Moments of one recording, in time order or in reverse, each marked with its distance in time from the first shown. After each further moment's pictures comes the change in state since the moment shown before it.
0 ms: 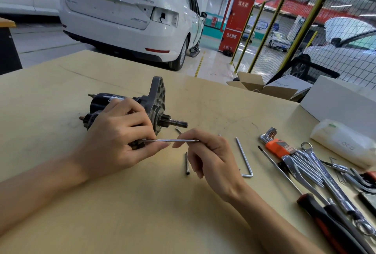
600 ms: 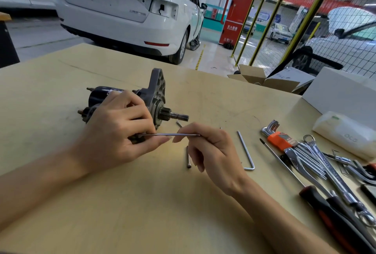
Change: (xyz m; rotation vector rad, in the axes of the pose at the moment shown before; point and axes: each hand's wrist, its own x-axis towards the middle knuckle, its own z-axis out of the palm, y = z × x) left_hand -0.001 -0.001 0.002 0.001 0.007 0.008; right_hand 0.002 0.002 -0.001 -0.010 -0.009 -0.006
